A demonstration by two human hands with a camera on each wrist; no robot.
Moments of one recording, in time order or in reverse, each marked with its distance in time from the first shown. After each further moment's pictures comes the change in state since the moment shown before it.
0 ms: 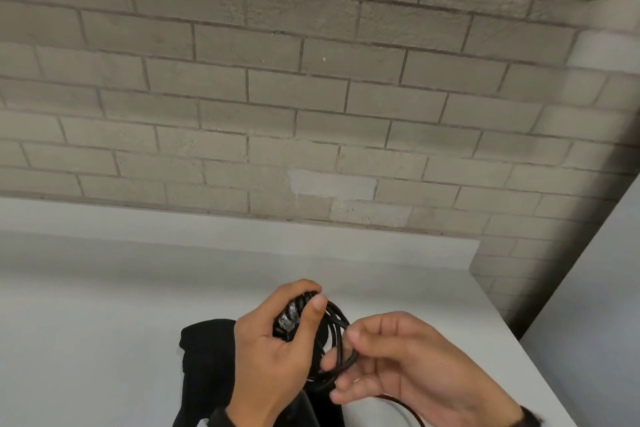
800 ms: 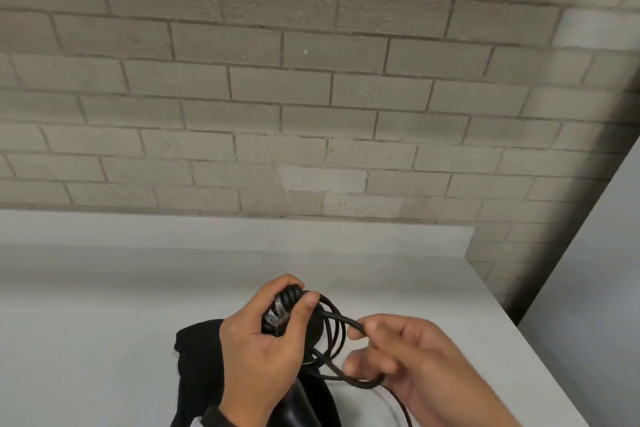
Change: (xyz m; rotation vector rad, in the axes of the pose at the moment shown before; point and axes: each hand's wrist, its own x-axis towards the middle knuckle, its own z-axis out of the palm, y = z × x) left_hand -0.001 -0.001 0.007 0.120 0.031 0.080; right_hand -0.016 0.021 -0.002 0.136 0.253 -0.215
